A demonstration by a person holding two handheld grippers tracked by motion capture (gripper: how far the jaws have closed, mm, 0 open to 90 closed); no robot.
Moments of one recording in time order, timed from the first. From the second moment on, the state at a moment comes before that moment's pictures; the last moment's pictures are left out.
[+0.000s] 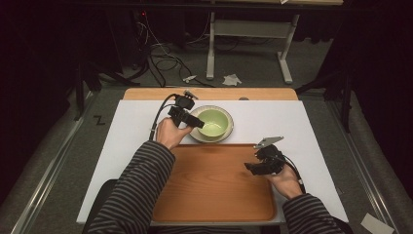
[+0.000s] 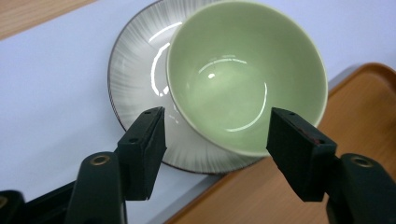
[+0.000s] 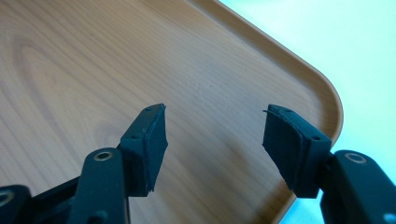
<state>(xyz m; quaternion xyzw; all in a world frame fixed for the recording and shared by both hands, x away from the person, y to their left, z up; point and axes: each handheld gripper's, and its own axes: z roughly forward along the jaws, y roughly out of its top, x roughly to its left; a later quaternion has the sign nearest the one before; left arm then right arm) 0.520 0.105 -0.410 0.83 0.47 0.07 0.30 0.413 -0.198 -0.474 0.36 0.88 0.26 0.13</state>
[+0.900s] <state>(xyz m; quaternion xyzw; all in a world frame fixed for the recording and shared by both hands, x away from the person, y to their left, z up) 0.574 0.096 -0.447 0.82 0.52 0.02 0.23 0.414 -0.198 -0.476 0.36 0.89 0.26 0.13</state>
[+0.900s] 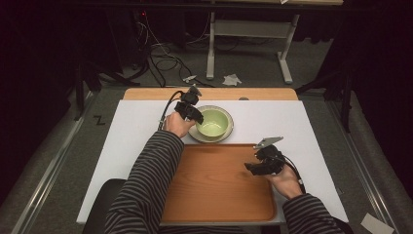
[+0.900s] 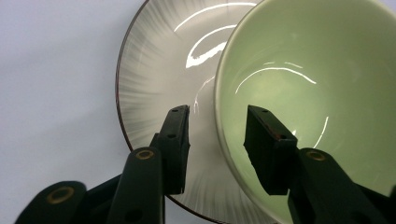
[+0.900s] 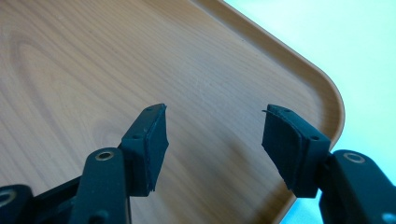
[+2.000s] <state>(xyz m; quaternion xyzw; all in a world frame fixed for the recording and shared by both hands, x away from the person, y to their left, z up) 0.585 0.108 -0.454 0.80 0.55 -0.01 0.24 0.411 -0.191 -0.479 0.35 0.89 0.26 0.13</state>
